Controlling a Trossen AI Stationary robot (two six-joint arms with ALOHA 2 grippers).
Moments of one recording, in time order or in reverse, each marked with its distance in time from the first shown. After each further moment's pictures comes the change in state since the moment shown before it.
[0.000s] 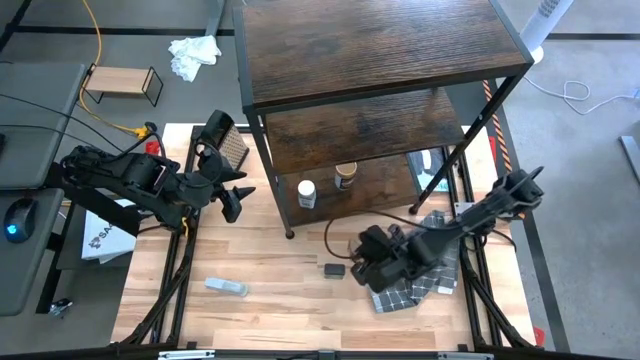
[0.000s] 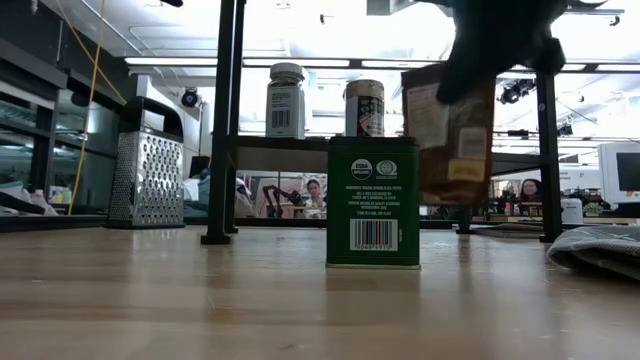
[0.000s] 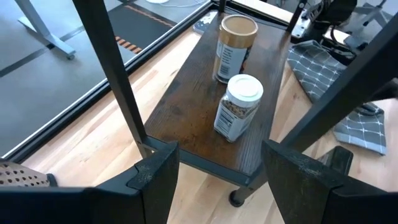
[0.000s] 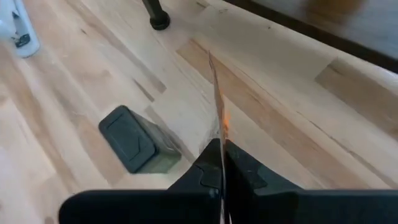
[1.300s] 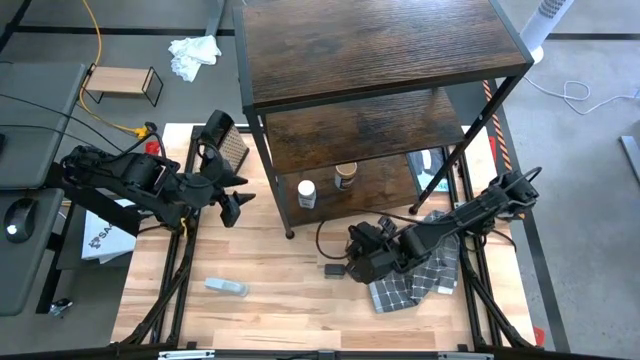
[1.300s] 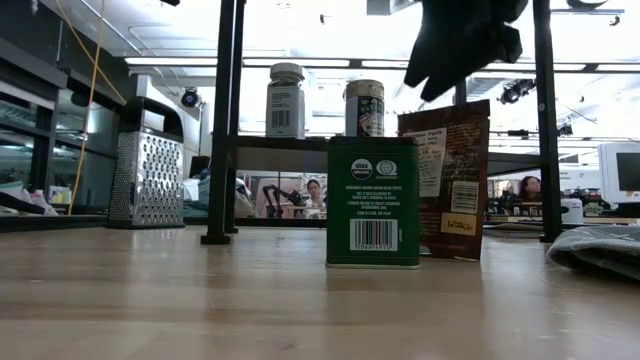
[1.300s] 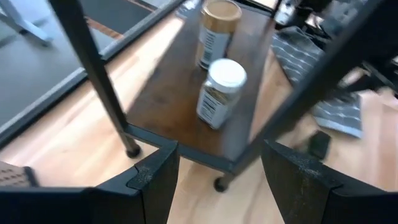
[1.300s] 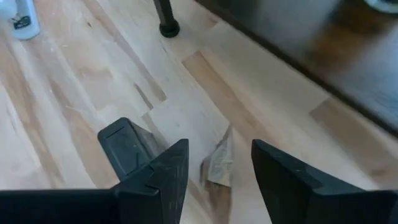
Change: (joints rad) left arm 0.000 0.000 0.000 -0.001 0.105 -0.009; right arm -0.063 0.032 0.095 -0.047 -0.029 -0.227
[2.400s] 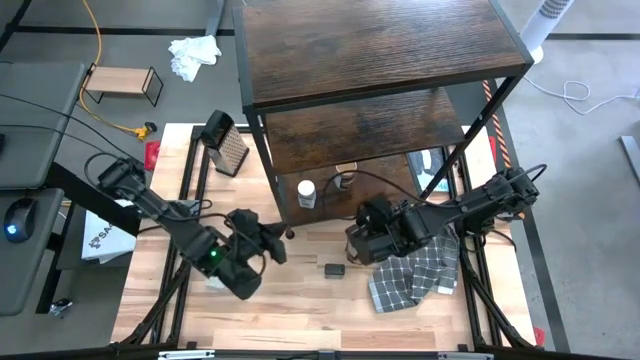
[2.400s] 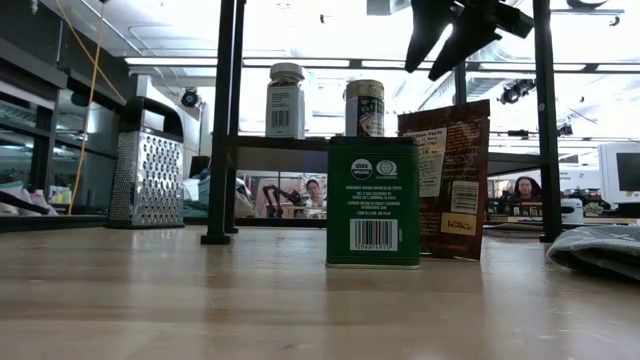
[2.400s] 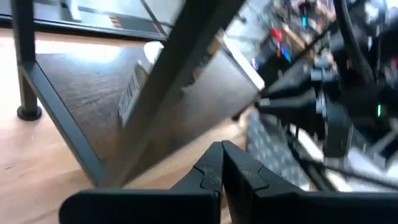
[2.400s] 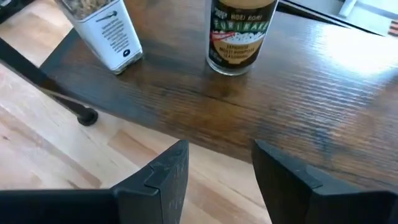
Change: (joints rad) left arm -0.310 0.479 0.000 0.249 -0.581 -0.941; right arm -0.082 -0.021 0.124 -0.329 0.222 0.325
